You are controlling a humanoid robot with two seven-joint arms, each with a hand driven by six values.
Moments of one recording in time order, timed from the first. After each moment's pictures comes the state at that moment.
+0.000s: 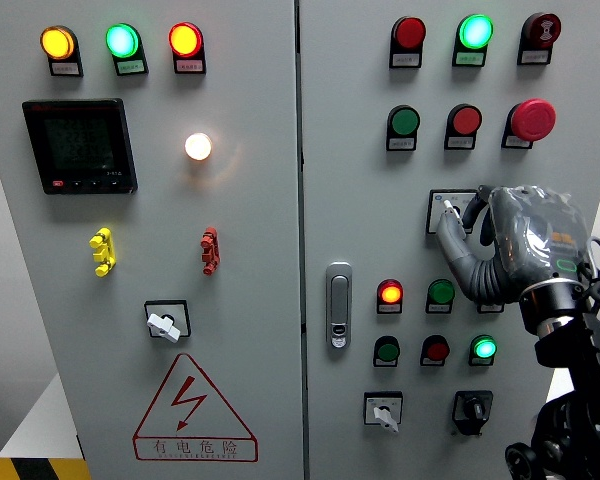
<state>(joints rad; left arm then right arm) -0.11 -0.10 0.10 -0.15 -0.04 -0.08 0.01 0.82 0.16 1.47 1.61 -2.81 0.23 -0.35</state>
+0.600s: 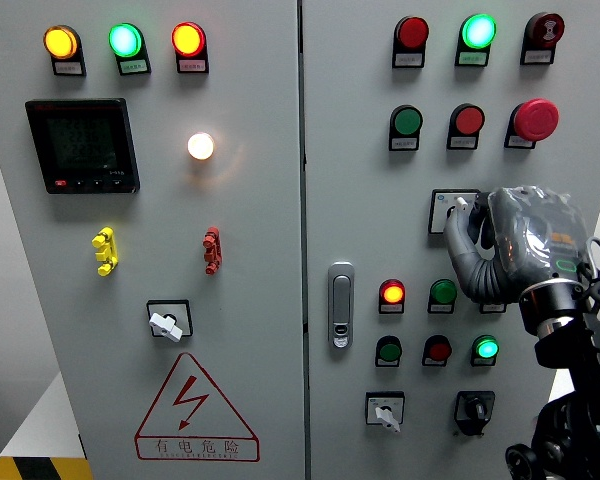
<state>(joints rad) -0.11 -0.10 0.10 -0.15 -0.04 -0.08 0.01 0.82 0.16 1.47 1.62 -2.81 0.23 -0.35</state>
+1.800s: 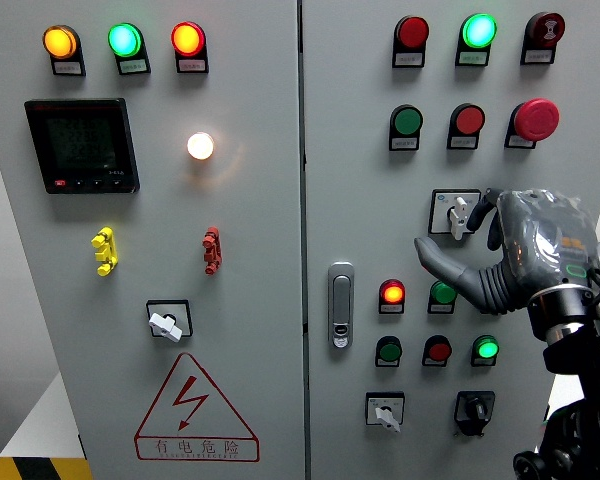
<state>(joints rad) -0.11 -0.10 0.10 -0.15 -0.04 -0.08 0.01 0.79 0.16 1.48 1.65 -2.81 0.23 -0.35</state>
